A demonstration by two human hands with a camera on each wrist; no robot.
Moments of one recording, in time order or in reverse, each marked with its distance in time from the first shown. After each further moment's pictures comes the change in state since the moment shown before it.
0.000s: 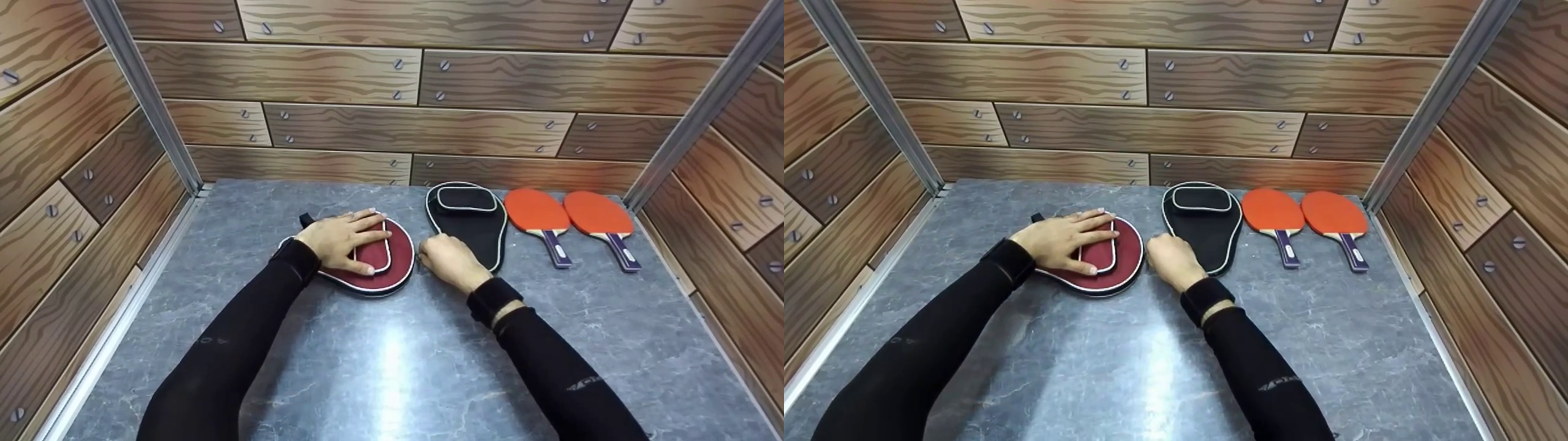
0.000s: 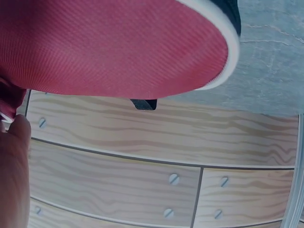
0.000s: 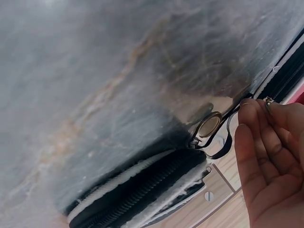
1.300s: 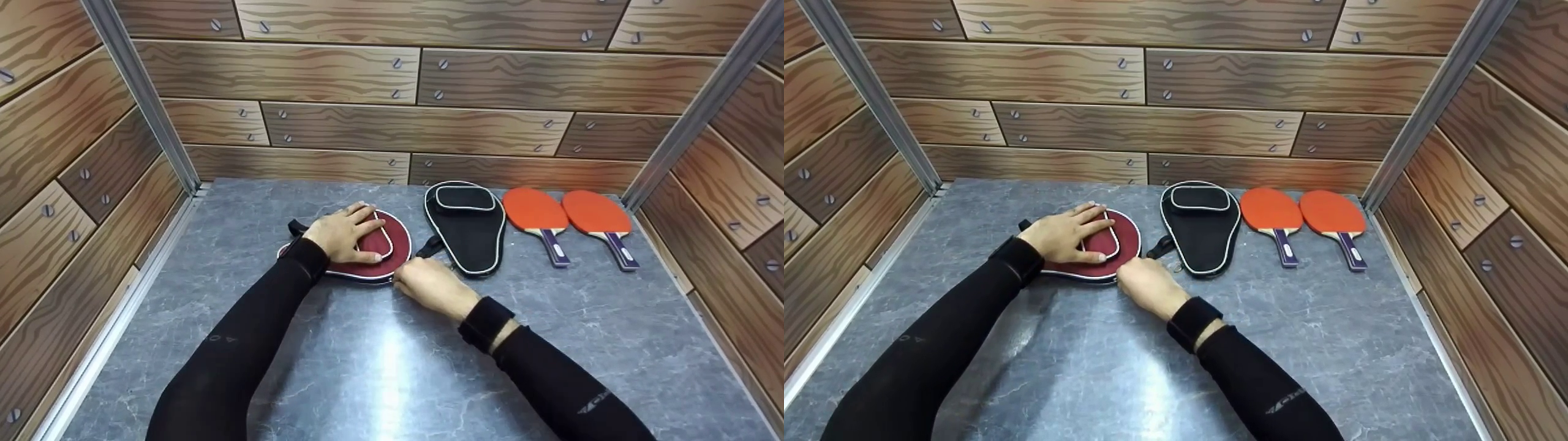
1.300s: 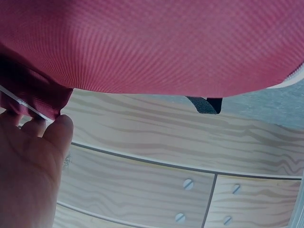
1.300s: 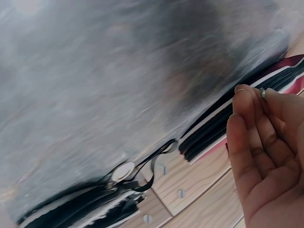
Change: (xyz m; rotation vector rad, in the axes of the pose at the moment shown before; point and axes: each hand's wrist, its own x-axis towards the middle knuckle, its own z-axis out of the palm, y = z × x) left_hand 0.013 0.015 -0.006 0.037 -0.021 -0.245; right_hand -0.027 -0.056 0.000 -0.015 -0.067 -0.220
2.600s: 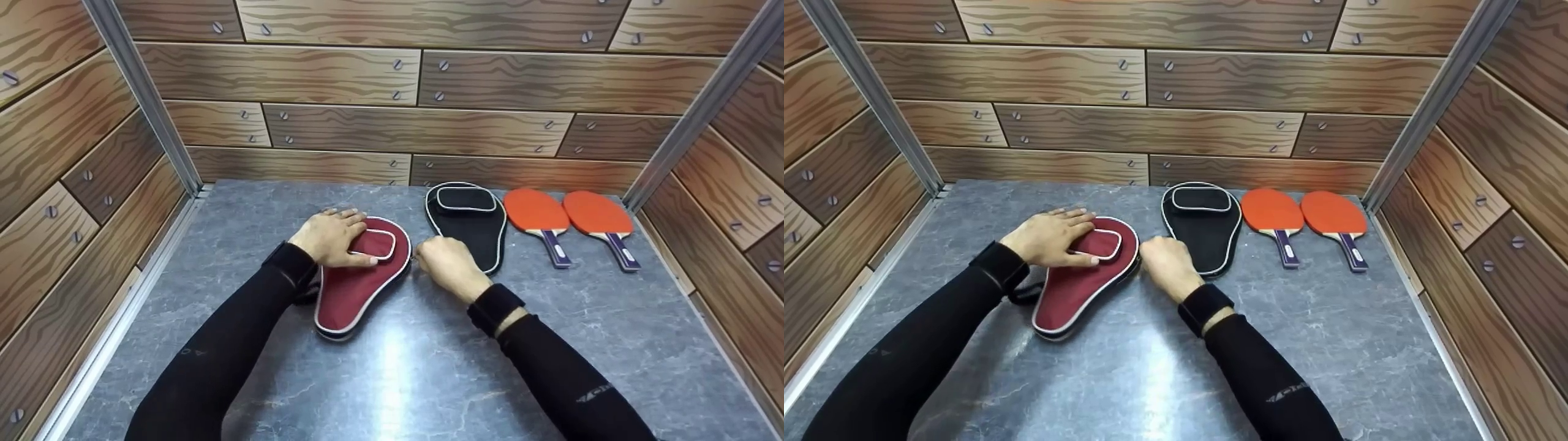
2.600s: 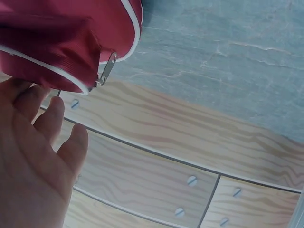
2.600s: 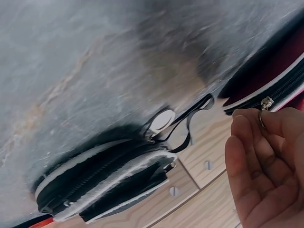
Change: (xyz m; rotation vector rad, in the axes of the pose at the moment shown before) left_hand -0.017 -0.003 -0.014 0.089 -0.070 -0.041; right_hand 0.004 0.036 -0.014 -0.067 0.159 0.205
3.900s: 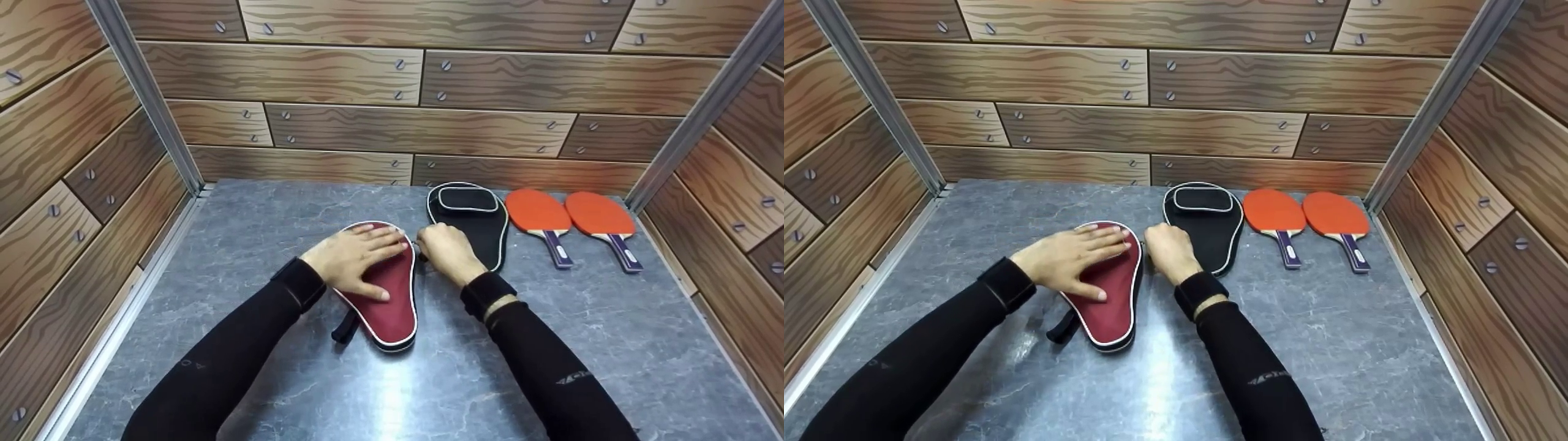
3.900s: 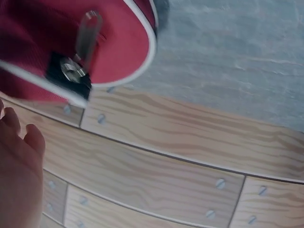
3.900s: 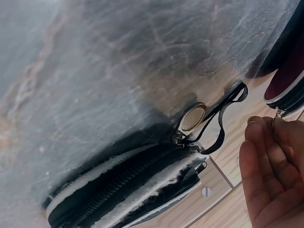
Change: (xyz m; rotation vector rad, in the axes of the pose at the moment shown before) left_hand -0.011 0.029 0.013 0.007 0.147 0.365; right_hand 0.030 0.018 0.013 0.037 -0.007 0.081
